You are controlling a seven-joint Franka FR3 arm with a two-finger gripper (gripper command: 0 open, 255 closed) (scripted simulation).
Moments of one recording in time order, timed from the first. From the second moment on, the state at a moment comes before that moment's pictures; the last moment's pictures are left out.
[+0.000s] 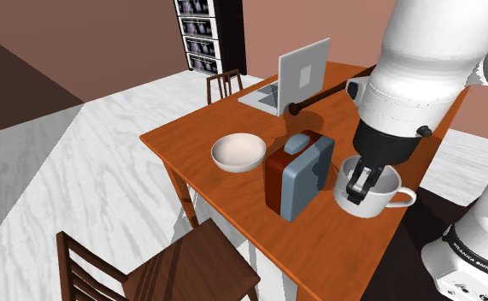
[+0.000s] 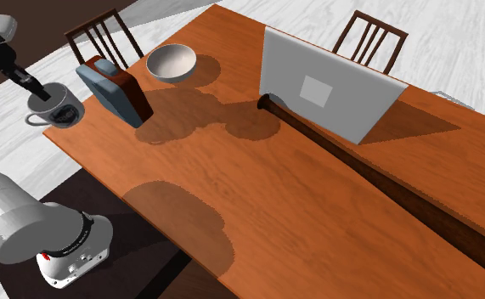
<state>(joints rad) 0.15 -0.92 0.63 -2.58 0.42 1.78 0.31</state>
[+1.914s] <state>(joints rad) 0.17 -0.82 0.81 -2.80 0.56 2.10 0.31</state>
